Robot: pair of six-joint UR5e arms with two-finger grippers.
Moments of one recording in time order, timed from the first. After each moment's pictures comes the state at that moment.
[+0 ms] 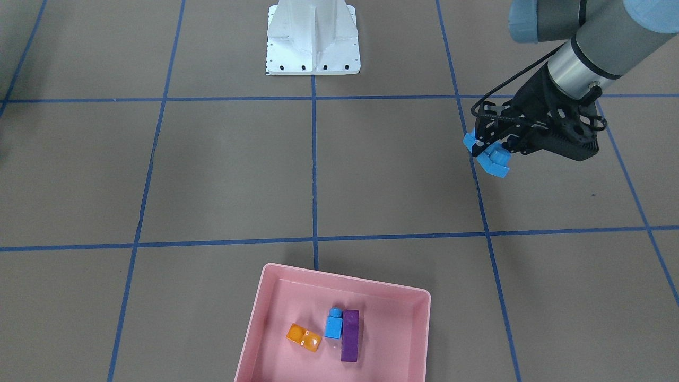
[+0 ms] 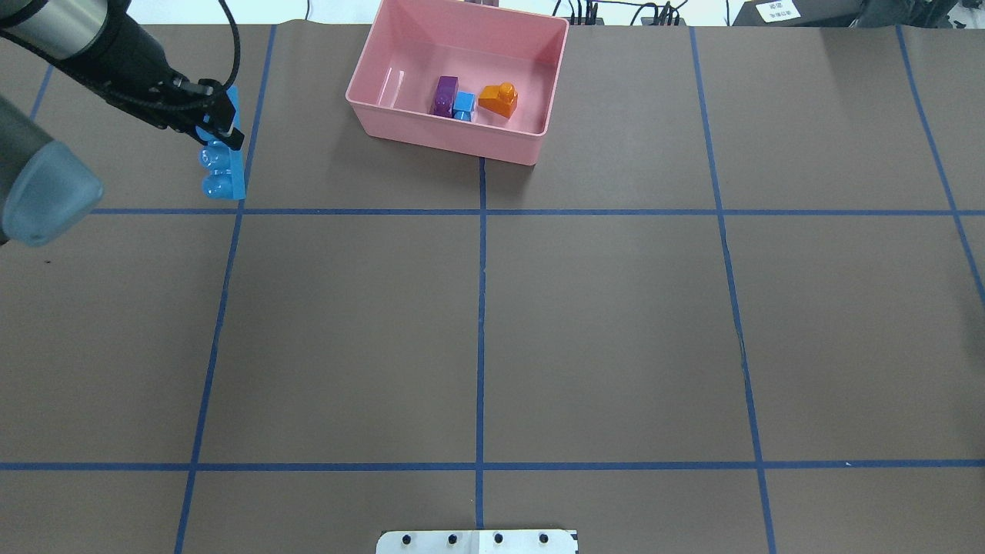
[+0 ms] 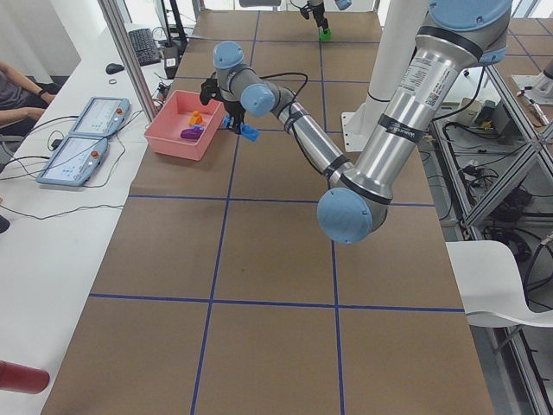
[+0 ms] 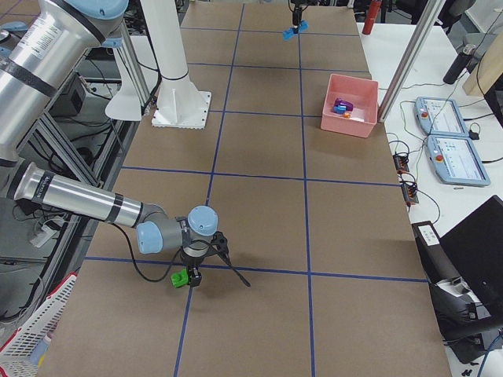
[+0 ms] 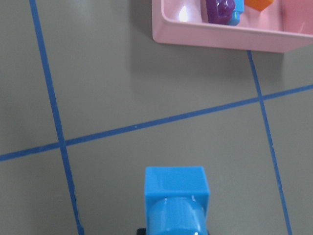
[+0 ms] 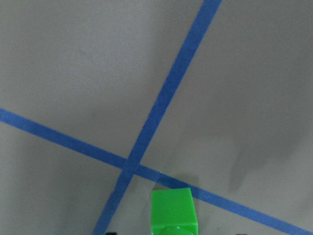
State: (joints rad) left arm -1.06 -2.10 -1.83 -1.55 -2.38 -0.67; right arm 1.05 -2.15 1.72 -1.09 2.25 0.01
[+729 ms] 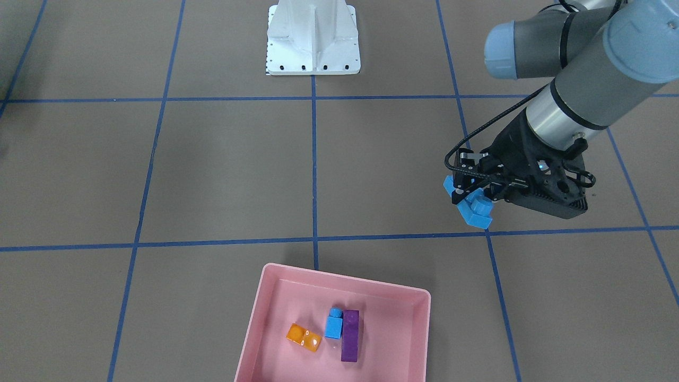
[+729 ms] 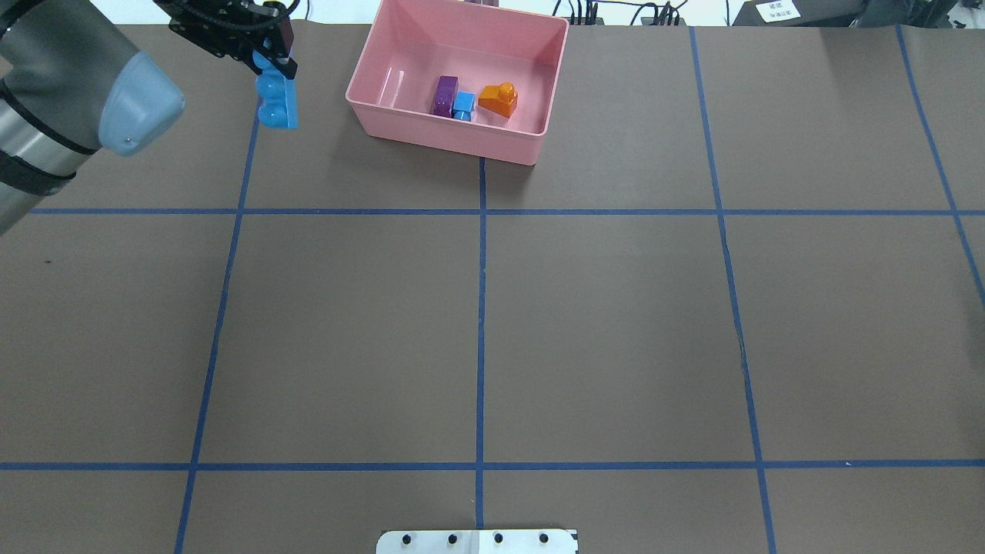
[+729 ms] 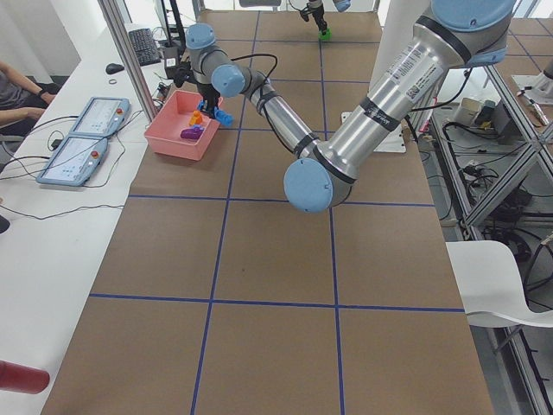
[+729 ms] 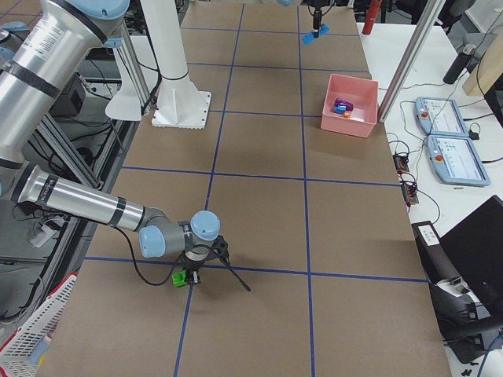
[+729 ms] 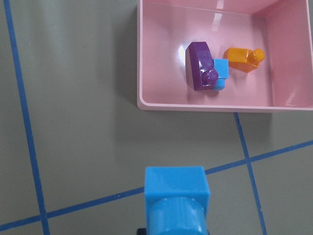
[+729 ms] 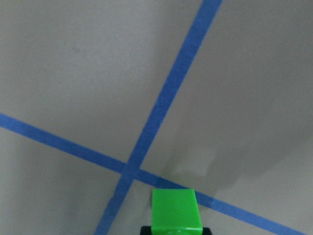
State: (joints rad) left arm -1.08 -2.31 -1.60 -1.61 -2.35 -0.70; right arm 1.04 -2.13 1.70 -1.09 2.27 0.01
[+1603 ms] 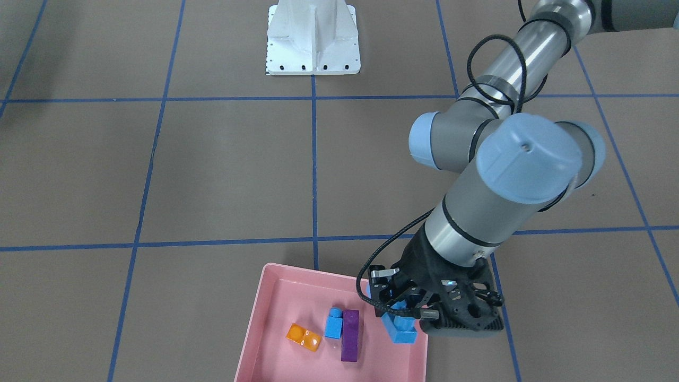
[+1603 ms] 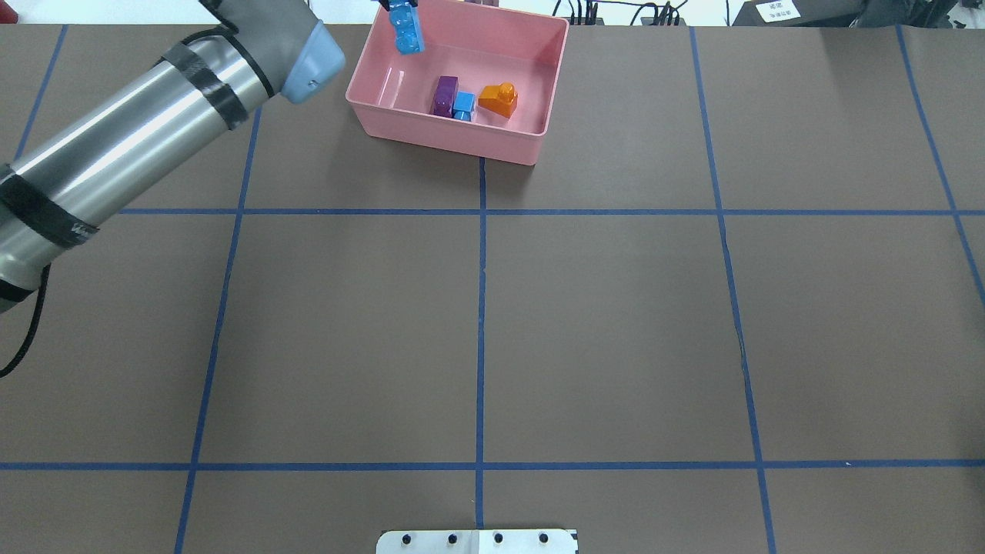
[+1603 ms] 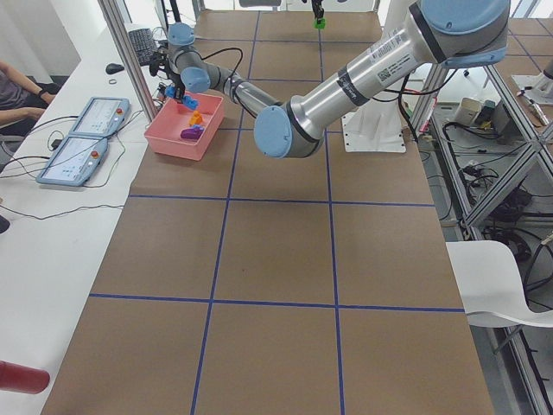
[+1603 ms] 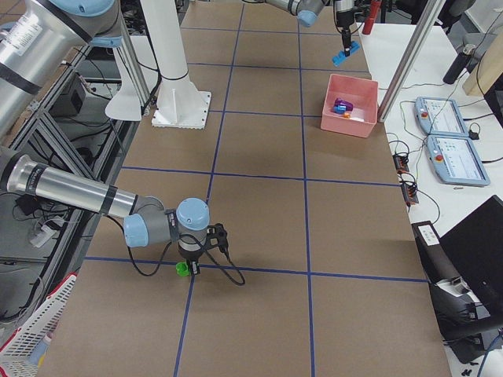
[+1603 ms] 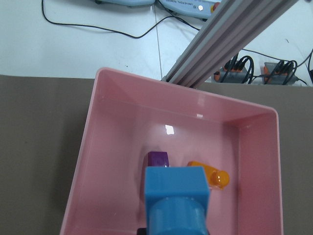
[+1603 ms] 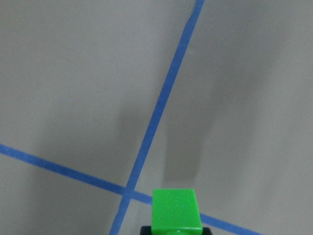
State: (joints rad) left arm -0.97 -2.67 -0.95 -2.14 -2.08 -1.05; right arm 1.34 -2.18 1.85 -1.10 2.28 -0.07
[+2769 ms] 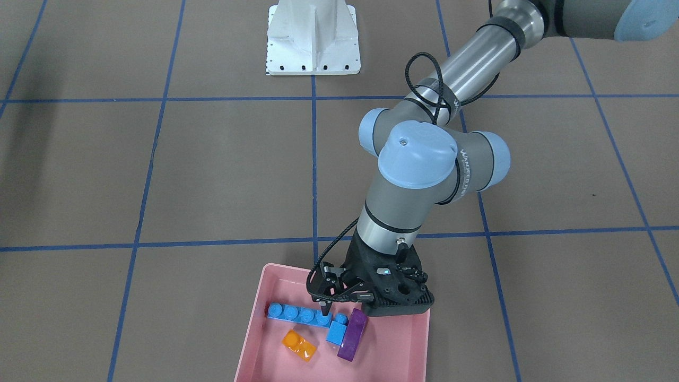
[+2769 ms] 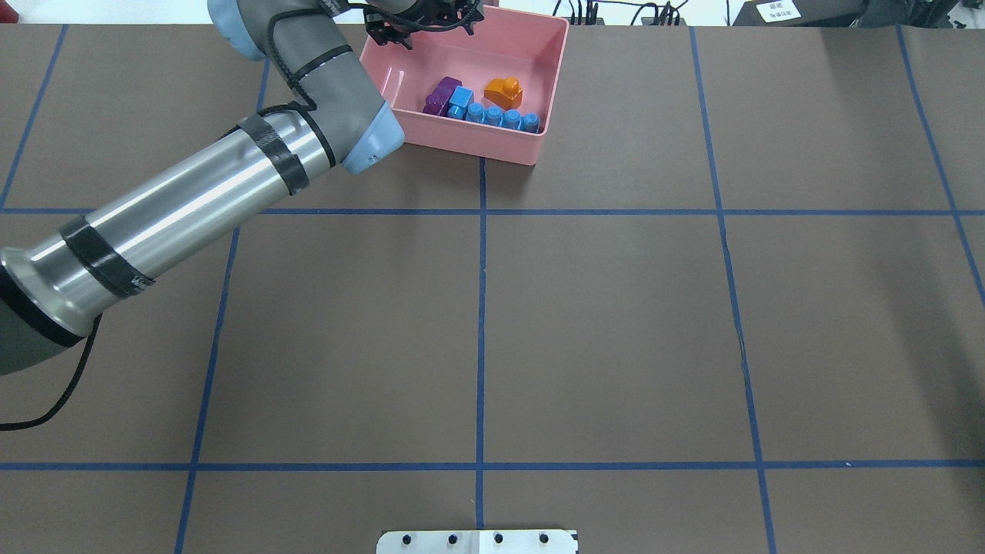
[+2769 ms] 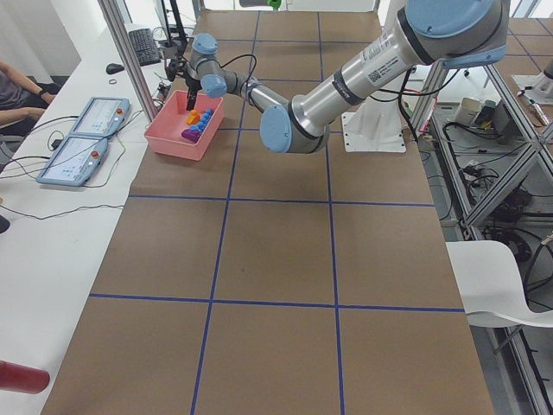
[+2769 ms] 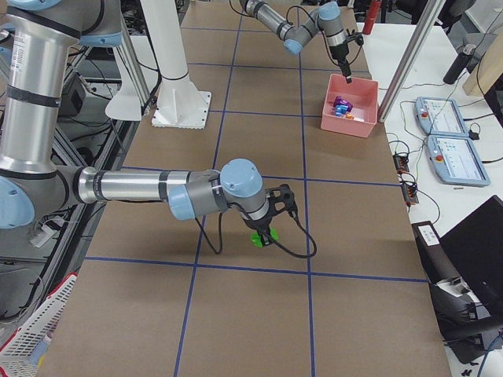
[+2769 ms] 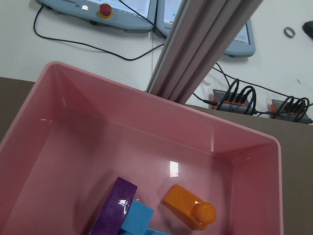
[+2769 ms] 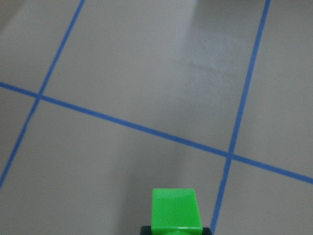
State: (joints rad) left arm -0.89 -2.64 -0.99 -2.13 -1.92 -1.19; right arm 1.58 -1.67 1.87 -1.40 2.45 0.00
